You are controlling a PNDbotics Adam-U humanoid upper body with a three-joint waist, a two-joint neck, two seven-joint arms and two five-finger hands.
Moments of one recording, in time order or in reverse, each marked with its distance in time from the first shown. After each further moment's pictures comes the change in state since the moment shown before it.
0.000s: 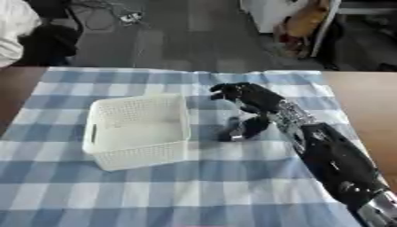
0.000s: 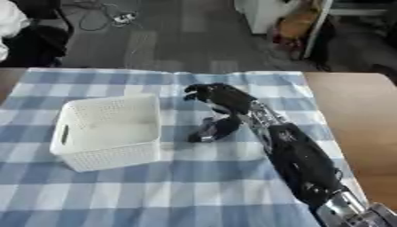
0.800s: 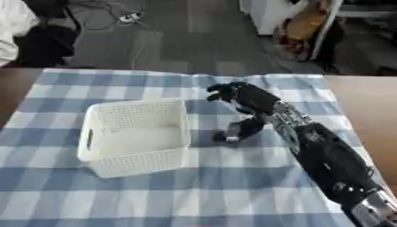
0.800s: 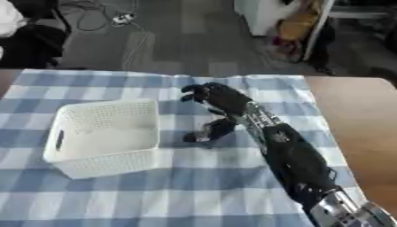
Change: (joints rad) left arm -0.024 -0.014 -0.001 0.000 0.007 -0.001 -0.006; right arm -0.039 -0.028 -0.024 0.039 0.074 0.017 -0.064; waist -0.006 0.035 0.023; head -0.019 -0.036
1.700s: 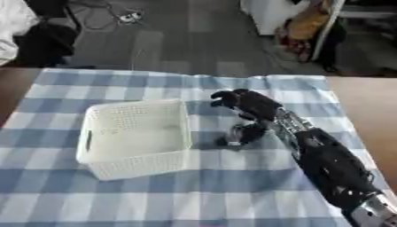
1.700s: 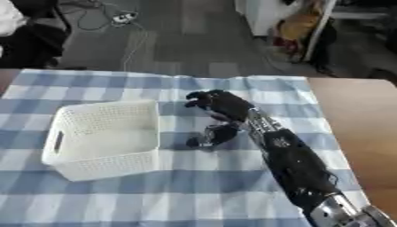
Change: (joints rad) left arm -0.007 -0.005 -0.006 0.000 0.004 -0.002 -0.004; right arm -0.002 0.002 -0.017 0.049 0.039 -0.003 -0.010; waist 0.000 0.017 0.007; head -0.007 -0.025
